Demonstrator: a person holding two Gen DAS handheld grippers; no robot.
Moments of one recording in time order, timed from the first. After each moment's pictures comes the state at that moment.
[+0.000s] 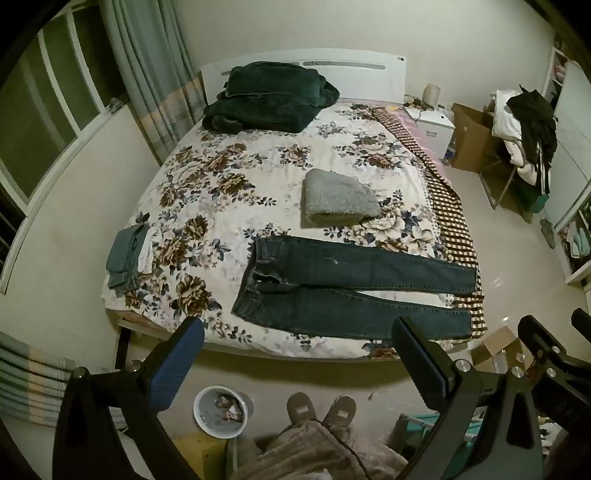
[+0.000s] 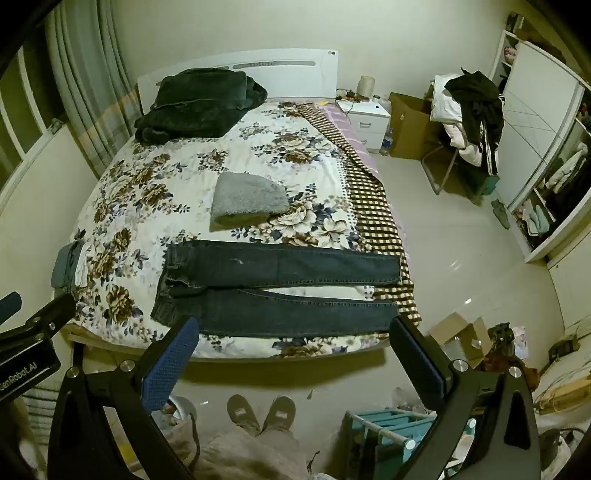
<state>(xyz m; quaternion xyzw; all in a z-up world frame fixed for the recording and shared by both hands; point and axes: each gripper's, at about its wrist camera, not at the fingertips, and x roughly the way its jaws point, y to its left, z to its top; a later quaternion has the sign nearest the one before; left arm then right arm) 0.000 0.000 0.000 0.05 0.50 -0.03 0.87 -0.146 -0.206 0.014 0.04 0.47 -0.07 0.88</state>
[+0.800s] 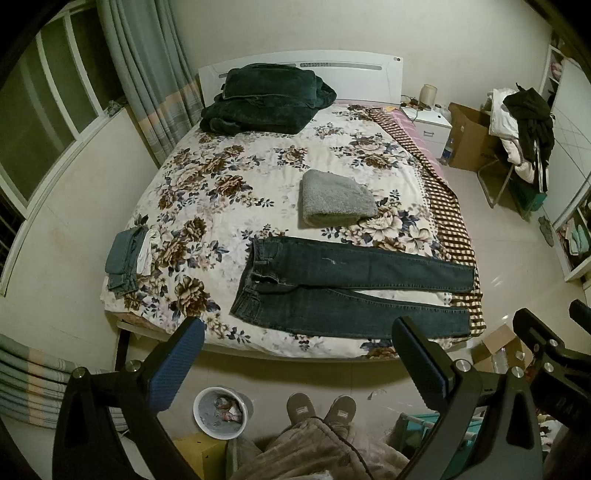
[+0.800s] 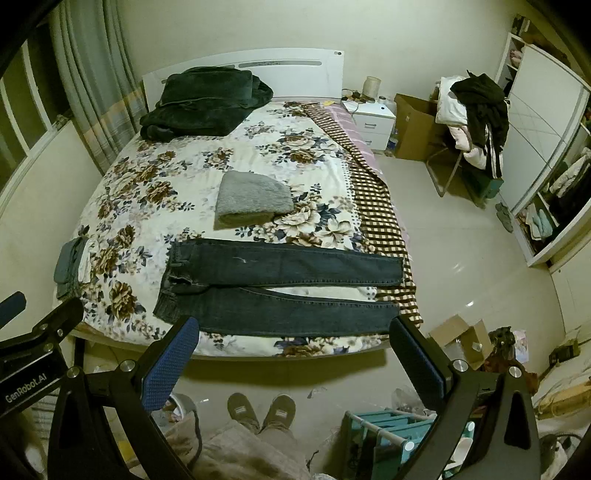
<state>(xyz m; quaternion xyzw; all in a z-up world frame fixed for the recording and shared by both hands) 0.000 0.000 0.000 0.05 0.49 -0.03 0.87 -0.142 -0.202 0.014 0.04 0.47 -0.07 0.88</state>
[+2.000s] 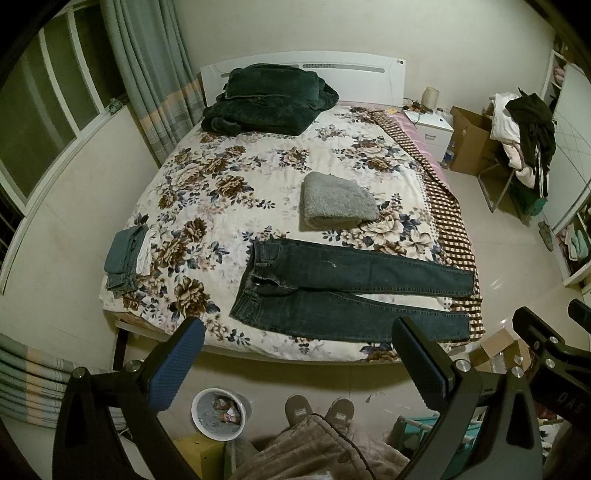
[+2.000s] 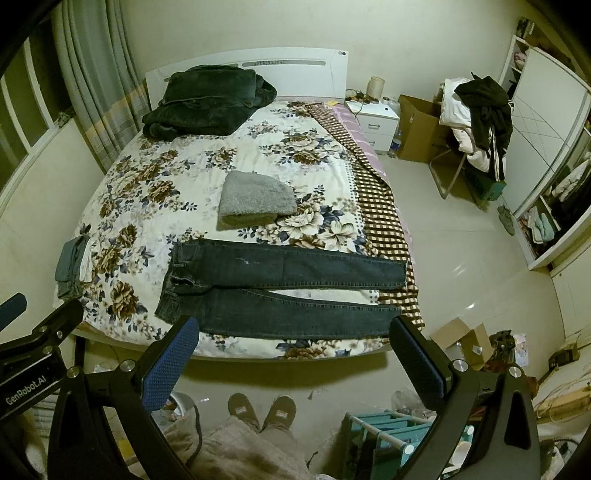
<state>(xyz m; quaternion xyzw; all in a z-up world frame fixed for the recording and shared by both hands) 0.000 0.000 0.000 0.05 0.49 -0.03 0.87 -0.136 -0.198 0.017 0.04 0.47 -0.07 0.88</state>
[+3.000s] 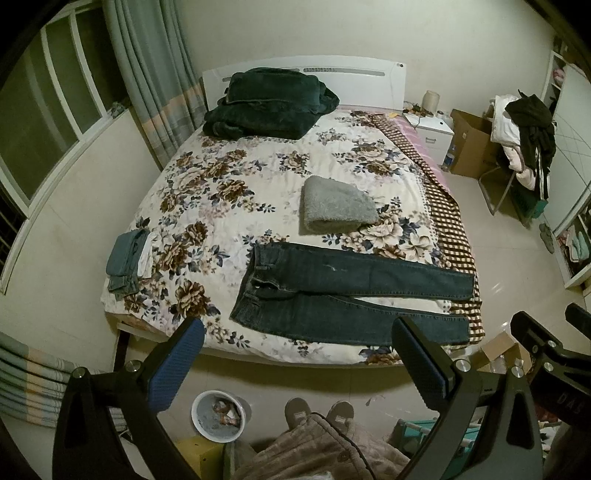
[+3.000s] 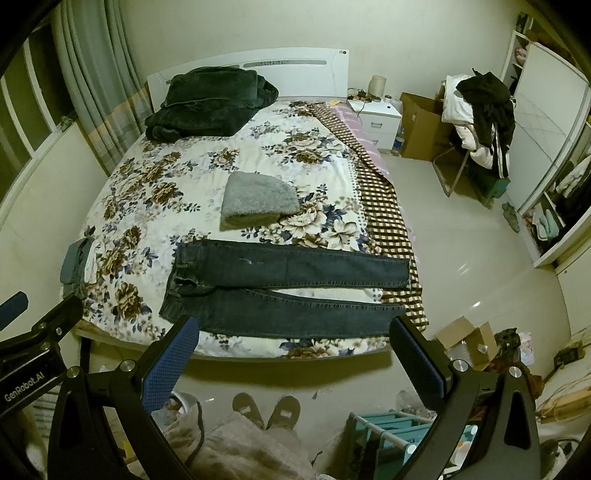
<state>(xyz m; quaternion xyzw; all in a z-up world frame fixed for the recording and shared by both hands) 0.000 0.000 0.000 0.05 0.49 -0.03 0.87 -0.137 -0.195 0.017 0.04 0.47 -0.07 0.88</state>
